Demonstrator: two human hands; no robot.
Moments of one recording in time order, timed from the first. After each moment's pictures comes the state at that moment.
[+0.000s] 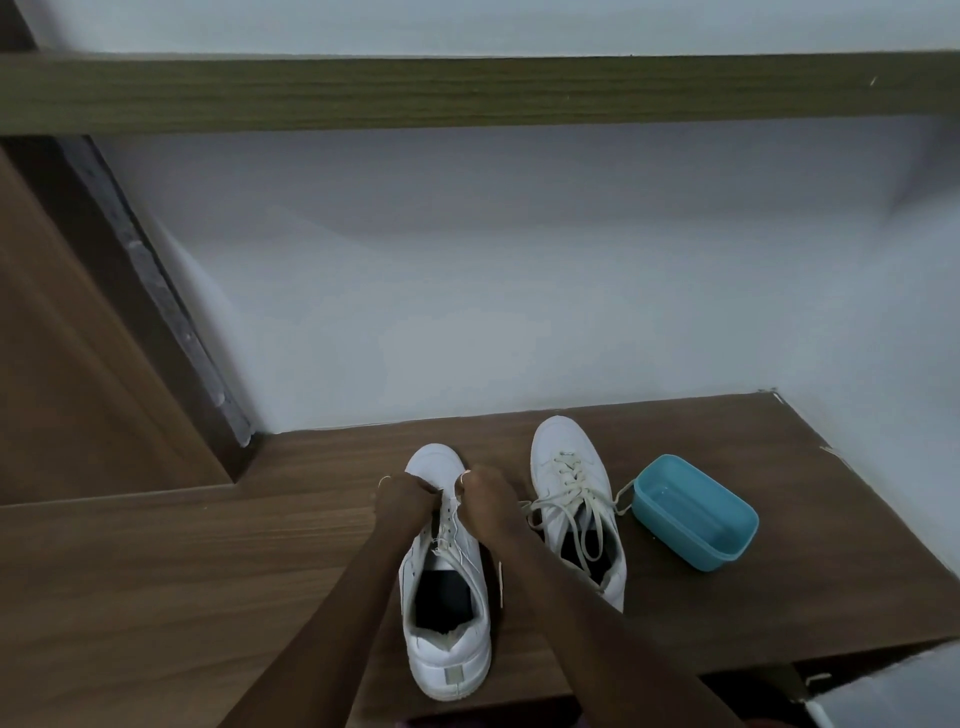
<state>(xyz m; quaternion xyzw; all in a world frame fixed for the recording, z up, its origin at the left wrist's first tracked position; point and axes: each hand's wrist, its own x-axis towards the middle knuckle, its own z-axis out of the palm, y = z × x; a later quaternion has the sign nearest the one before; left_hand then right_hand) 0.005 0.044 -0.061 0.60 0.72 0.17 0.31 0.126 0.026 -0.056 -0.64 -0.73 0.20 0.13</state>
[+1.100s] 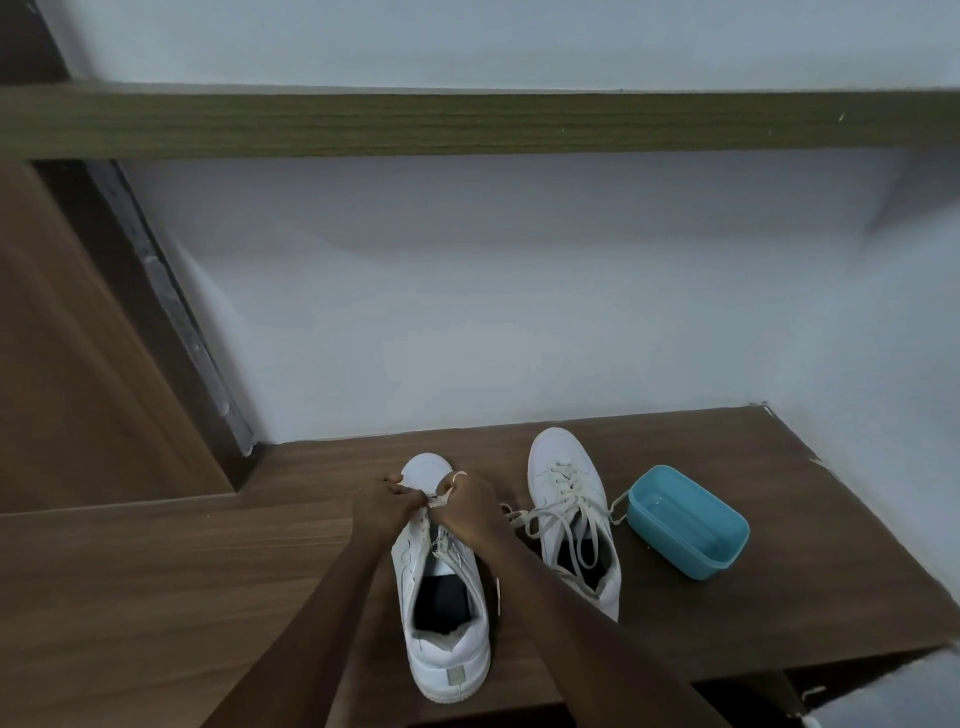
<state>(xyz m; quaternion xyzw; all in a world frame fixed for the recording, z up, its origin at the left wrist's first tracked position) -0.023 0.051 -0.080 0.47 0.68 0.36 0.44 0.106 0.022 -0.045 -0.66 -0.62 0.34 0.25</state>
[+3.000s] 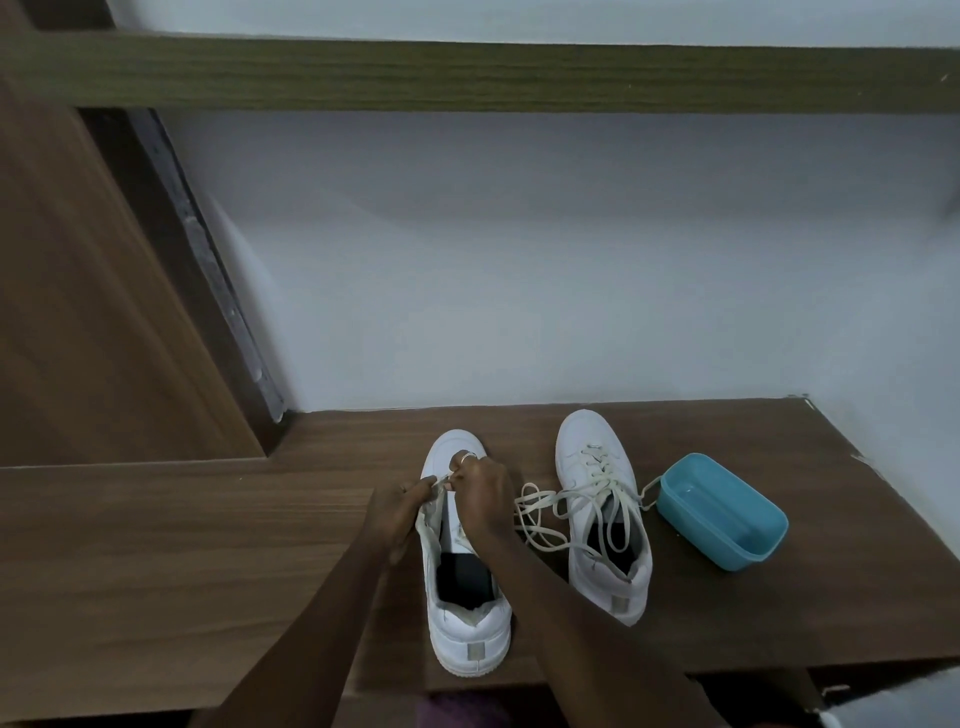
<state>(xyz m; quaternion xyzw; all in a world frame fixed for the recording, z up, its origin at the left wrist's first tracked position) -0.043 0.019 -0.091 0.44 0.60 0.43 0.51 0.074 0.030 -0.087 -0.68 -0.67 0.14 0.27</state>
